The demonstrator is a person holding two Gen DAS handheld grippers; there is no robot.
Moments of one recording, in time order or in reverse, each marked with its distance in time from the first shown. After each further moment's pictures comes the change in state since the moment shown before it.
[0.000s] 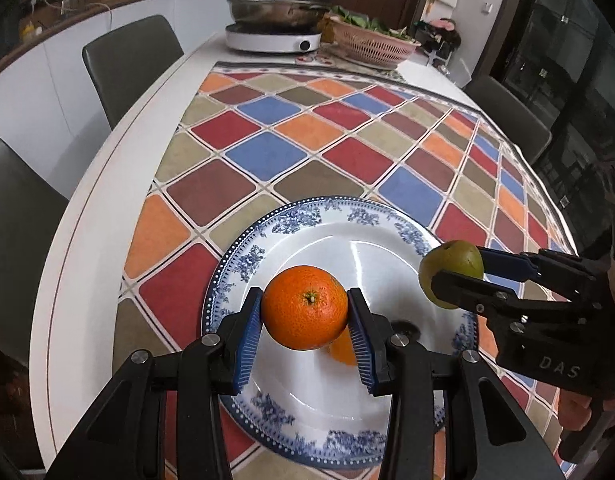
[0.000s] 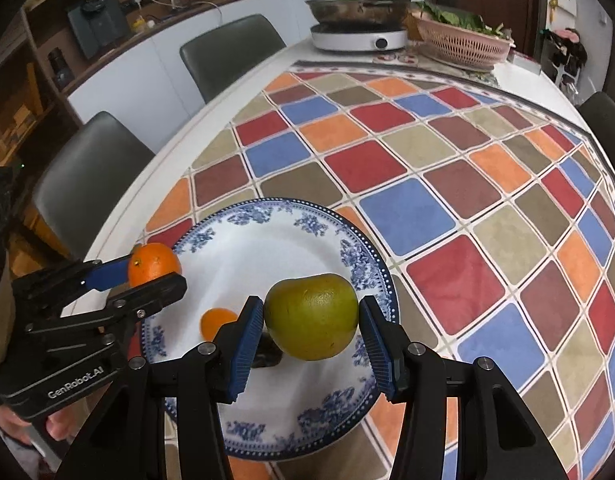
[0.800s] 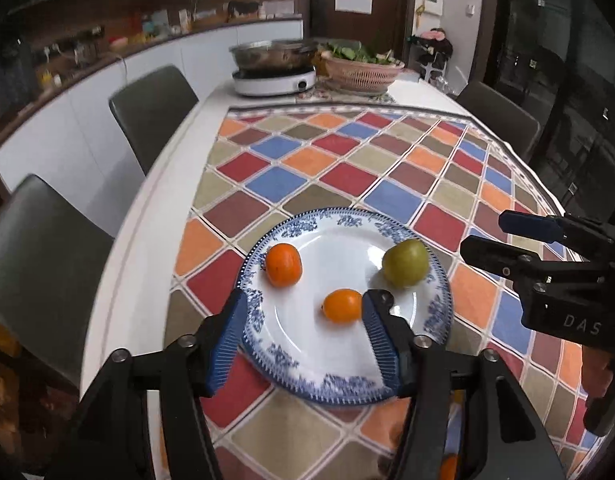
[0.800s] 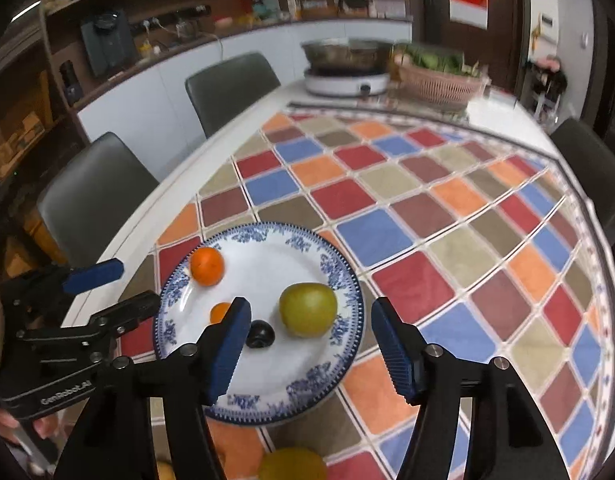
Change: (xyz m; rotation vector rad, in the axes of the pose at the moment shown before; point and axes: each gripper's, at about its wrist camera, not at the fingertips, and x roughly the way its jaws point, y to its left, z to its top) left arm -0.085 -0.033 -0.035 0.097 -0.135 0.115; right arm -0.073 0.006 -0.025 -0.044 -0.163 -0.068
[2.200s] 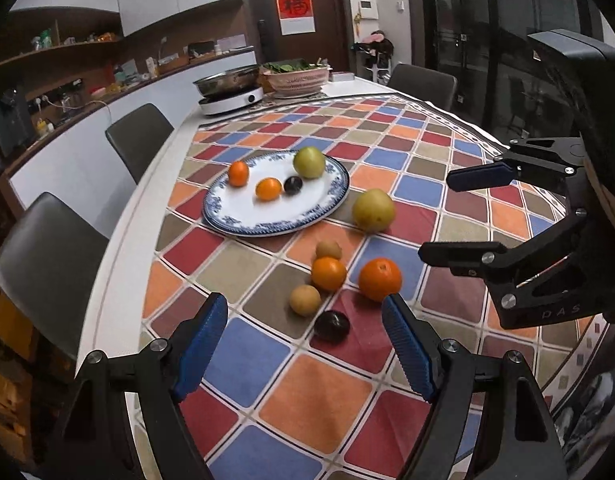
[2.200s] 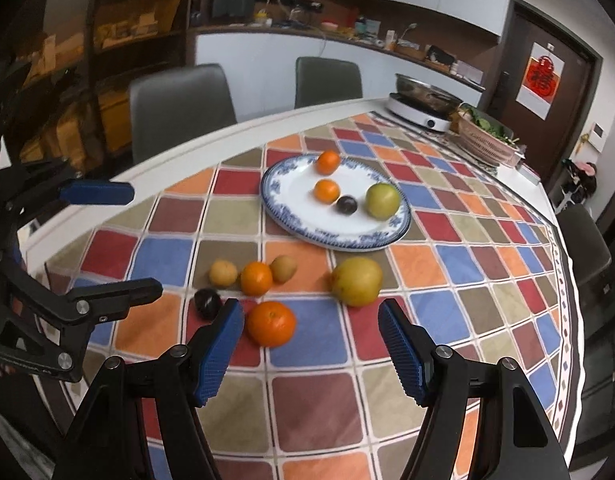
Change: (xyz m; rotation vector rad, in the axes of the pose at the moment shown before) left arm -0.115 -0.062 -0.170 0.182 -0.097 -0.041; right arm -0.113 0.067 -0.165 -0.398 -0.049 0.022
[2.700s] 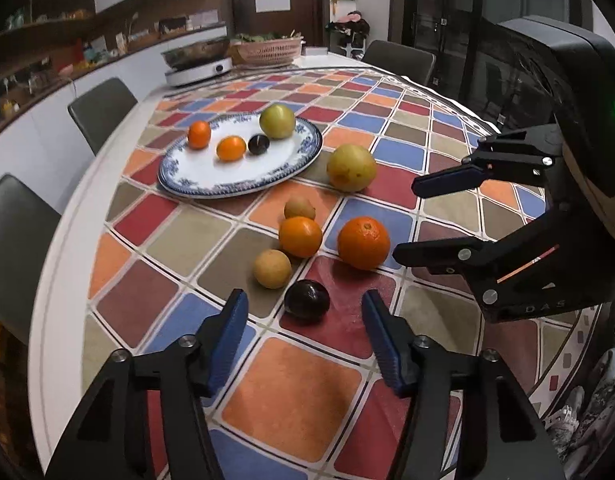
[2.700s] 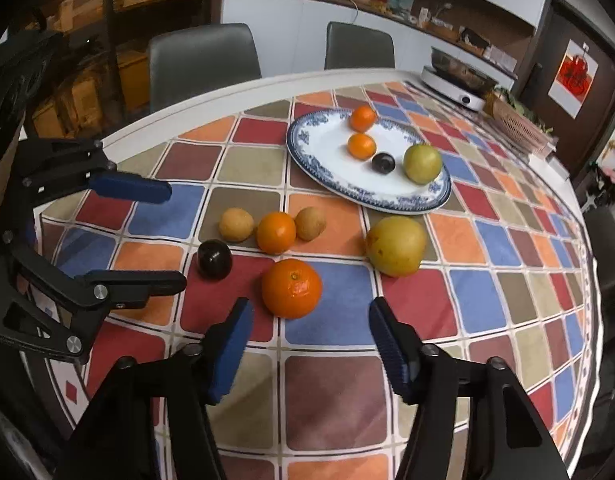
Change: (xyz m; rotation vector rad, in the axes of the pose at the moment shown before) left arm 0.041 0.001 -0.021 -0.013 0.083 -0.139; right arm 0.039 0.010 -0.017 -0.057 0.110 0.070
